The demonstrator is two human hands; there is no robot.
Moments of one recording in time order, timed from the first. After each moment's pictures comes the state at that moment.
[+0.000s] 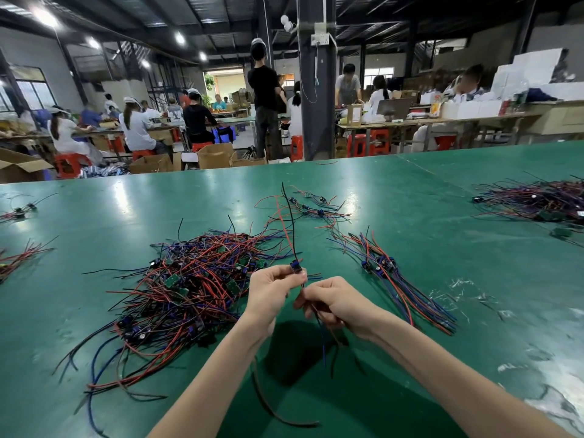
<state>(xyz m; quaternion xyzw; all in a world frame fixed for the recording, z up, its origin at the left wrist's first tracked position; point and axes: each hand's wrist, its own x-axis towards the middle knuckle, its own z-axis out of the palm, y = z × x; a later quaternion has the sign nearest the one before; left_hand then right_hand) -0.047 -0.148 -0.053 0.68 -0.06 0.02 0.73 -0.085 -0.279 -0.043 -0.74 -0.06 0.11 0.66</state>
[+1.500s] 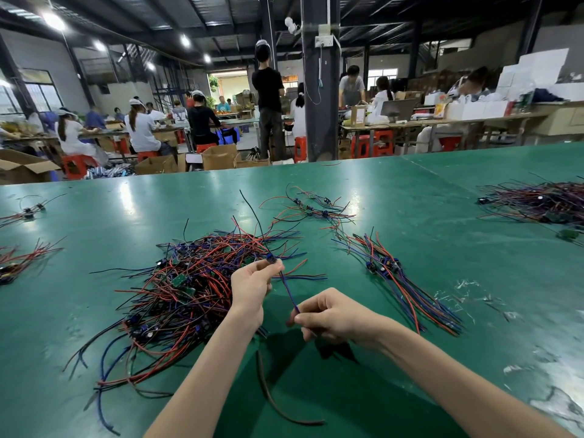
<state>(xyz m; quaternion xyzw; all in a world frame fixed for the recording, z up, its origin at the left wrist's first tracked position) -0.027 -0.123 -0.054 0.62 0.05 0.05 0.78 -0.096 -0.273 -0.044 -0.79 -0.13 0.19 0.57</state>
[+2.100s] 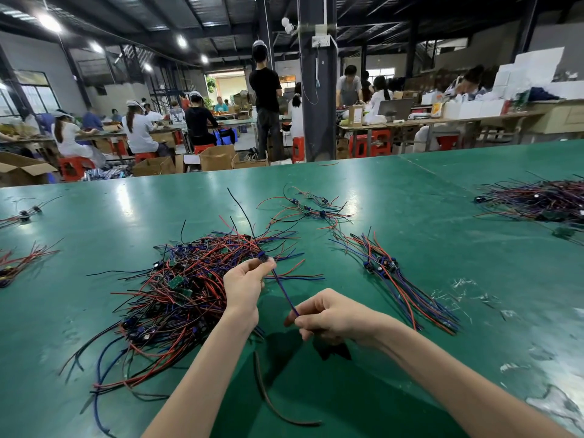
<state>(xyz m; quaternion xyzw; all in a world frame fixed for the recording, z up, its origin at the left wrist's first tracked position) -0.027 -0.122 -0.053 0.62 0.06 0.09 0.78 -0.098 -0.275 -0.040 -0.79 -0.11 0.21 0.56</state>
